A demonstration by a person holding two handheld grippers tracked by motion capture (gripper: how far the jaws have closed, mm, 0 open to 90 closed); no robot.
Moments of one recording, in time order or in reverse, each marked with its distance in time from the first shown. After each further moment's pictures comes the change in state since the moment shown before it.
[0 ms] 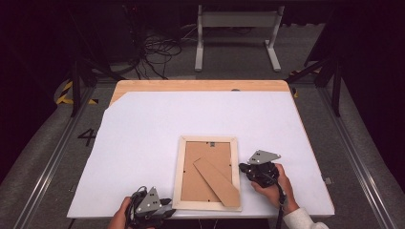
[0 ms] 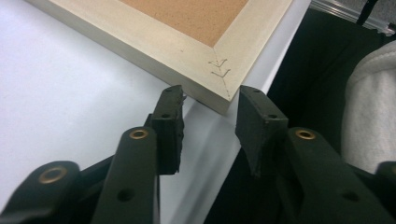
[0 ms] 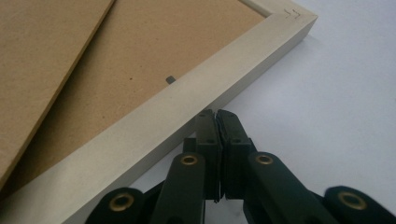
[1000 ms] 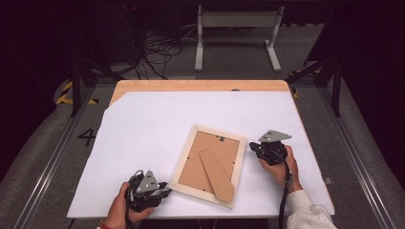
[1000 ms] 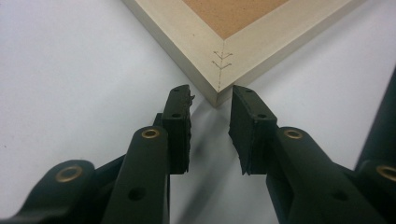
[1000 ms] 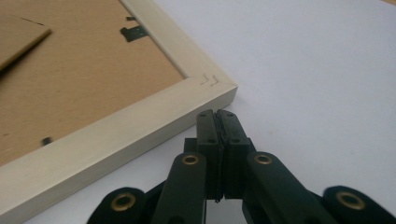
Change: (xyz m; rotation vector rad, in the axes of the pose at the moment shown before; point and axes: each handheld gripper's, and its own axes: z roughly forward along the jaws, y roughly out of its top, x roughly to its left) left arm 0.042 0.011 0.008 -0.004 0.099 -0.058; right arm -0.066 0.015 0.009 -0.056 -0.120 0.064
